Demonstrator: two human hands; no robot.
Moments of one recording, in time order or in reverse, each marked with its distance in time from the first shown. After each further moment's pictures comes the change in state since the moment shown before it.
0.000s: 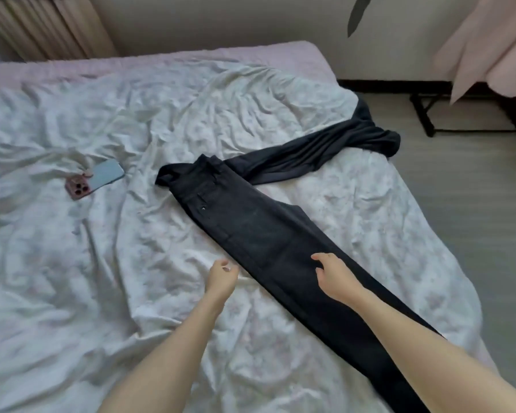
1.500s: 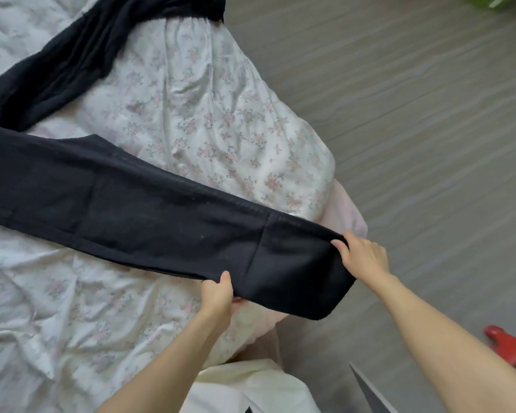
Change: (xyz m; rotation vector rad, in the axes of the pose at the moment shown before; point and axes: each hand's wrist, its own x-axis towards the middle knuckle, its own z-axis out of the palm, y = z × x) left_hand -0.152 -0.063 0.312 -0.101 -0.136 -0.401; right_hand -0.171 0.385 0.042 -0.149 0.169 0.487
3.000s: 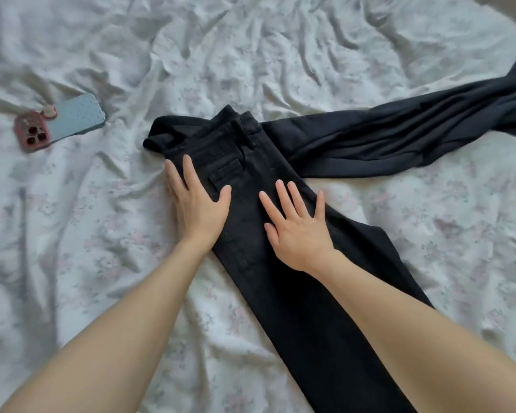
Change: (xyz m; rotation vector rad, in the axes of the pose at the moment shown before) left_hand 0.261 0.265 -0.363 0.204 0.772 0.762; right_hand 0.135 -0.622 0.004 -0.331 0.121 -1.017
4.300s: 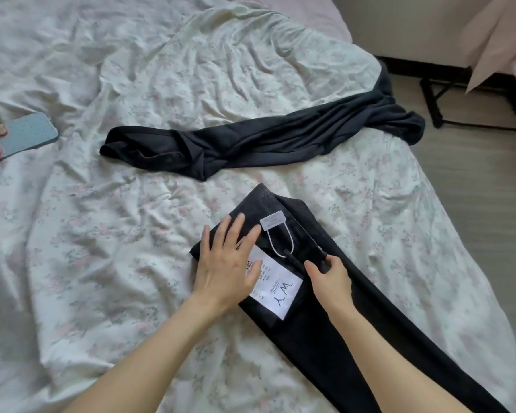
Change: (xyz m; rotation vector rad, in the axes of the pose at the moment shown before) left_hand -0.160 0.034 -0.023 0.382 -0.396 0.748; right_hand -0.192 0.023 -0.012 1.136 0.238 1.050
